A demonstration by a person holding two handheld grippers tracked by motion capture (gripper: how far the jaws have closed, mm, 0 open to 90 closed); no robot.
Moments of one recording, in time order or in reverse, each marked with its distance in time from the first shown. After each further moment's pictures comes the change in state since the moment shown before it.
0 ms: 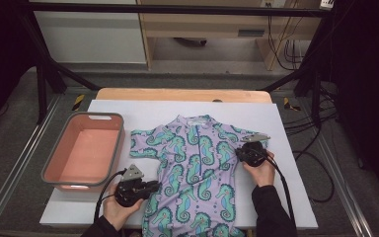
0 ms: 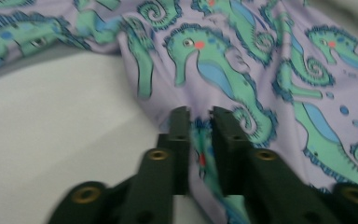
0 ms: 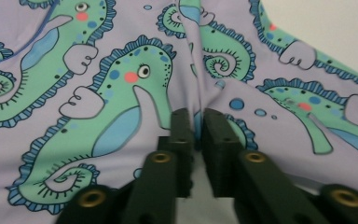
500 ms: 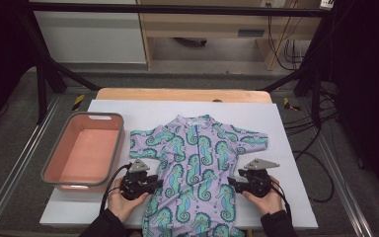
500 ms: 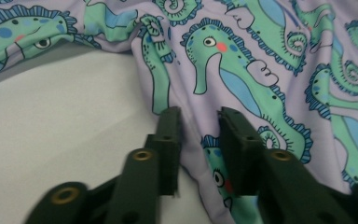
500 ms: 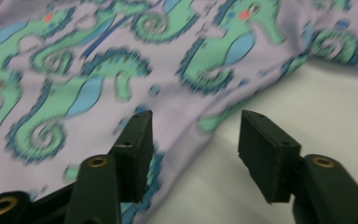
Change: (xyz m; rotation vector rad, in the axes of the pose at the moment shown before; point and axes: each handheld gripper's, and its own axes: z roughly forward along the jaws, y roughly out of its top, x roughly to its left) left arm 0.000 0.005 0.023 0.101 0.056 -0.005; right arm 0.050 -0.051 -0.060 -0.022 0.187 0.037
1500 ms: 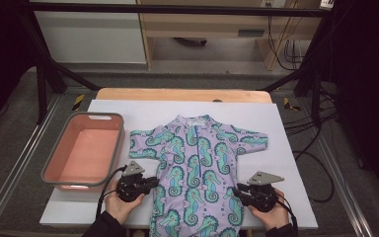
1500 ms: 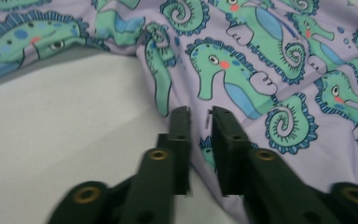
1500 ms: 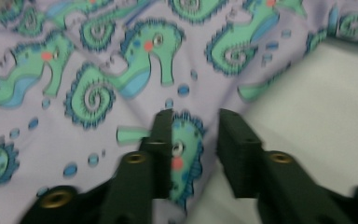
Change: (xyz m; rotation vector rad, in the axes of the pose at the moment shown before) left arm 0.006 -0.007 -0.009 -0.078 -0.025 -0.011; right arm 0.013 -0.017 -0.021 -0.010 0.039 -0.089
